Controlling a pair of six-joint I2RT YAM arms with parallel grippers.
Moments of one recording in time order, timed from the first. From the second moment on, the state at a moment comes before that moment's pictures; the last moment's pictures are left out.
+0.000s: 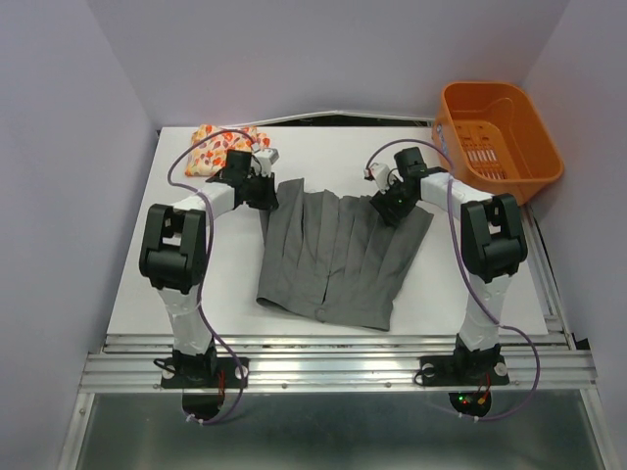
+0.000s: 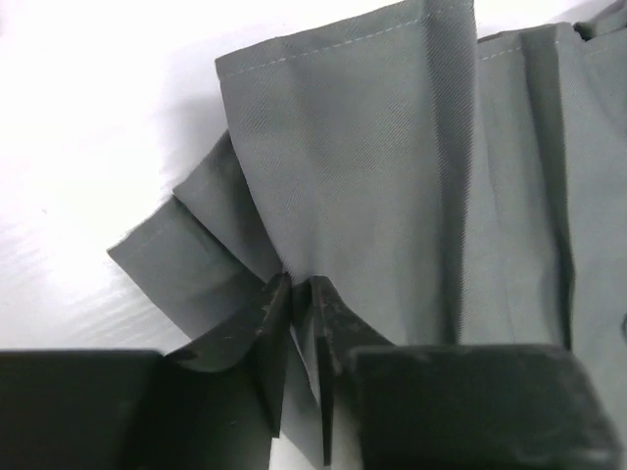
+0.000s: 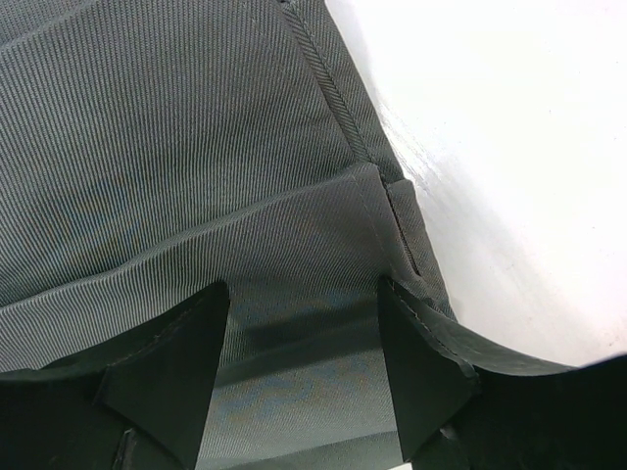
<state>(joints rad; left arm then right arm) -0.20 1.91 1.28 -0.20 0.37 -0.02 0.25 2.02 1.44 -0.53 -0.16 -0.59</state>
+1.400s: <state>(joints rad) -0.34 2.50 2.28 -0.59 0.16 0.16 0.26 1.85 1.25 -0.87 -0.21 -0.78</state>
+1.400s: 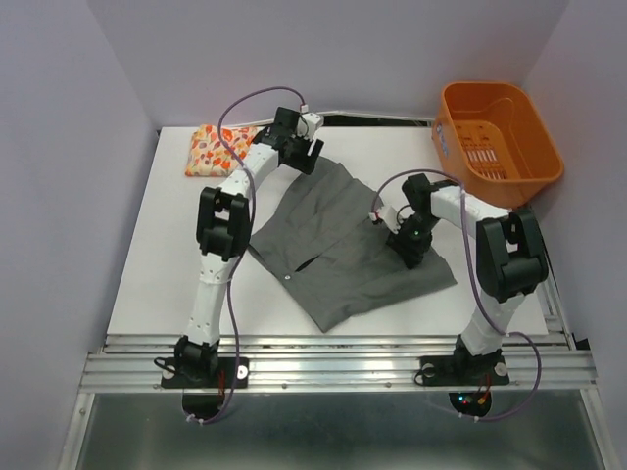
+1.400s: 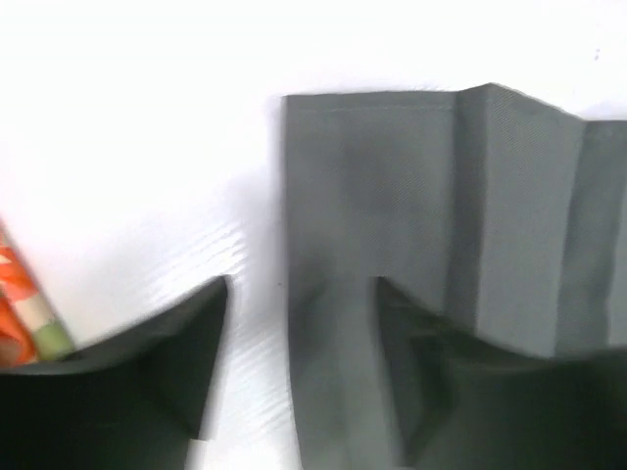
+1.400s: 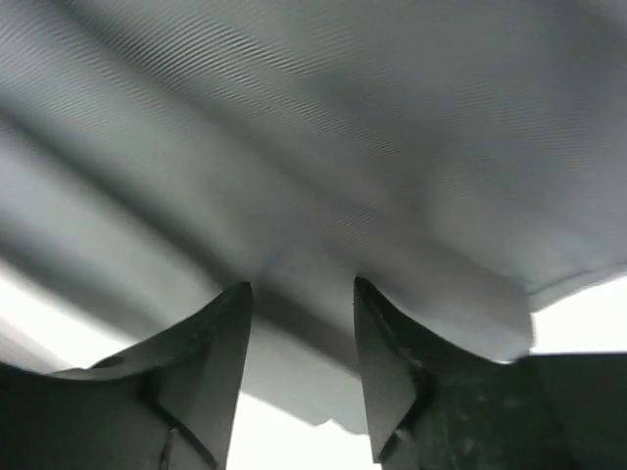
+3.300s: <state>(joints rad) -0.26 1.22 1.04 -0.51 0.42 0.71 0.56 1.42 1.23 -0.83 -0.32 -0.52</state>
